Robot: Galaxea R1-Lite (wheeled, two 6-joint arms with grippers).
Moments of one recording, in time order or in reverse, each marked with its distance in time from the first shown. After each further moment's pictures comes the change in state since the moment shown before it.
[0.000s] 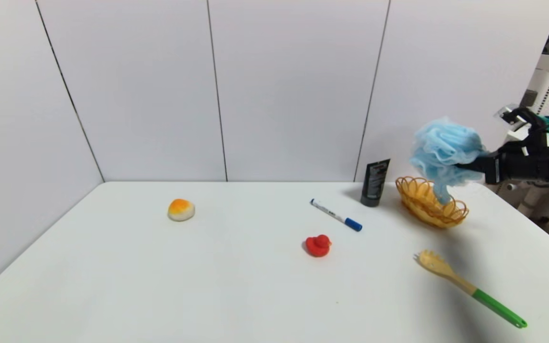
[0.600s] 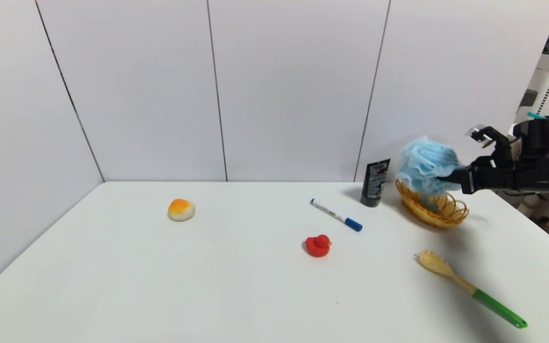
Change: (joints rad) left arm 0.000 0.000 0.000 0.000 0.001 0.000; right arm 0.015 0.203 -0.126 0.009 -0.006 -0.041
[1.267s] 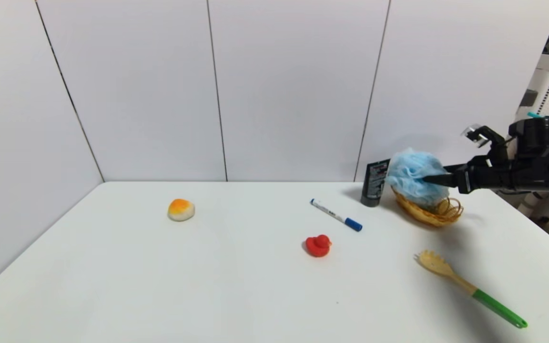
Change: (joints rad) left arm 0.000 0.000 0.000 0.000 0.000 0.000; right arm 0.014 -0.009 -0.005 0.008 -0.004 -0.009
